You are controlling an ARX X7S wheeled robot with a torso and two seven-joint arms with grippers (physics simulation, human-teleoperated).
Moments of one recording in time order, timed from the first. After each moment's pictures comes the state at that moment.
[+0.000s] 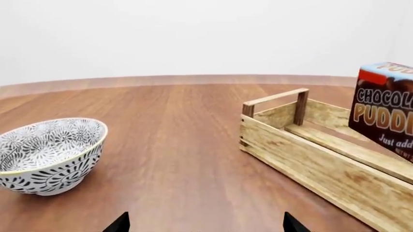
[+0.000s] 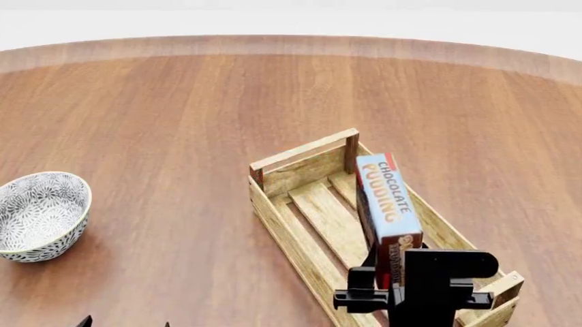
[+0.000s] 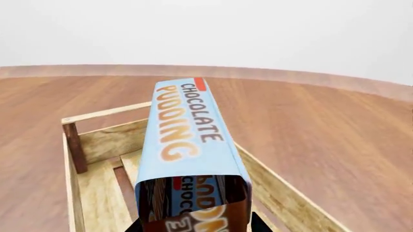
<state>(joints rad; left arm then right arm) -0.06 -0.23 0.37 -0.11 -0.25 0.09 -0.27 0.64 0.30 -0.62 0.77 0.60 -0.18 0.20</state>
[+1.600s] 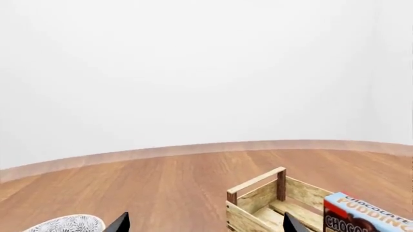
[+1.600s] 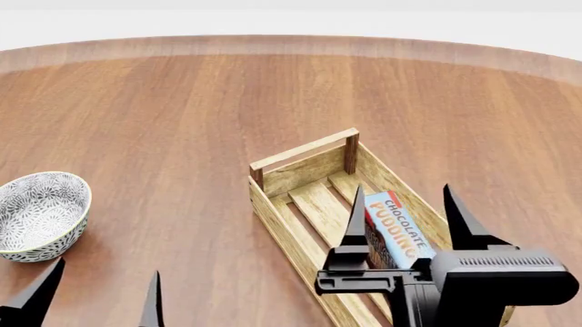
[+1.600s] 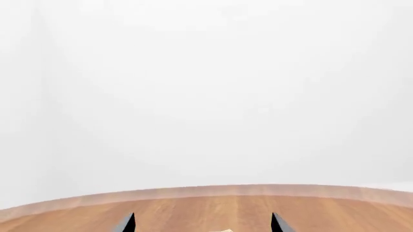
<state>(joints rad) -0.04 -0.35 0.41 0.47 -0.24 -0.19 -0.41 0.38 0.57 -0.55 -0.16 0.62 -0.16 0.46</state>
